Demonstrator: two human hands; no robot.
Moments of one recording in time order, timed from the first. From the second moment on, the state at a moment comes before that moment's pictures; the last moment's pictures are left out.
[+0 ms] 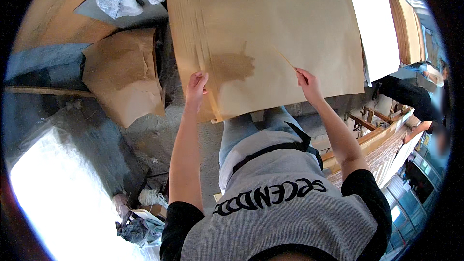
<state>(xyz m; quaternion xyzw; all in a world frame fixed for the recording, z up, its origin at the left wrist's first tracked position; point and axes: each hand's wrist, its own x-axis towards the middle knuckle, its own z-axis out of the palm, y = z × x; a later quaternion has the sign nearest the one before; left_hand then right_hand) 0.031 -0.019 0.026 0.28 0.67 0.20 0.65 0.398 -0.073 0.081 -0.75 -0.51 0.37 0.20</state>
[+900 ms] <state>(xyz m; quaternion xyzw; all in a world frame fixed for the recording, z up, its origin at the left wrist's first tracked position) 0.232 -0.137 0.016 0.00 0.62 0.34 0.71 0.628 -0.191 0.024 -0.50 0.10 0.75 0.42</state>
